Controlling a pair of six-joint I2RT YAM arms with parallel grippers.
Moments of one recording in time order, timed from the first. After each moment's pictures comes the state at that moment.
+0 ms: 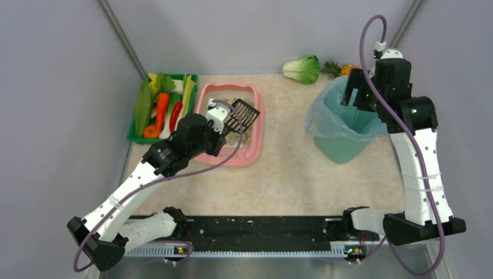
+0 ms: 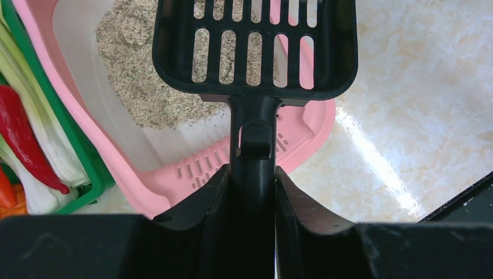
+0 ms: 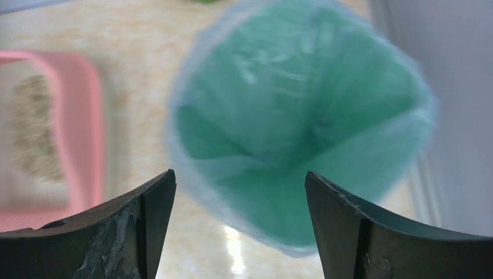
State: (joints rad) left arm -0.67 1.01 1.09 -0.65 -0.08 0.00; right arm 0.23 1.24 1.76 -1.06 0.17 0.27
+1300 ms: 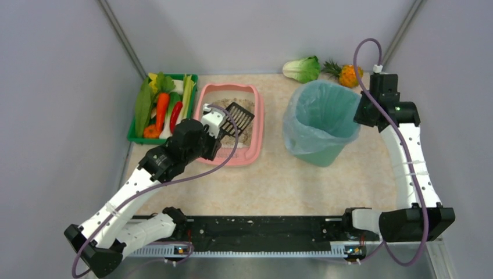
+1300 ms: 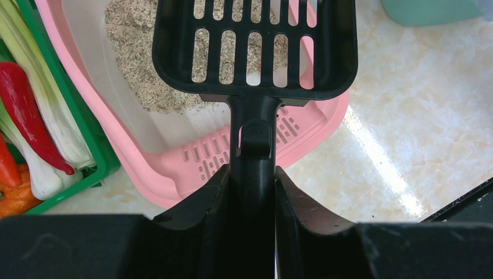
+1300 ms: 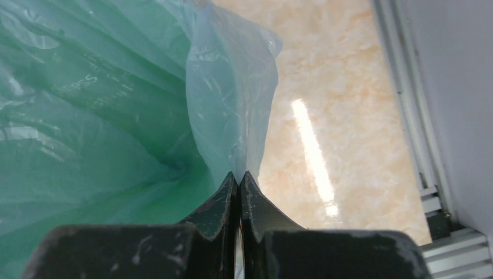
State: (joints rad) left arm -0.65 0.93 1.03 -0.67 -0.10 0.00; right arm 0.00 1.25 1.44 -1.01 0.21 0.27
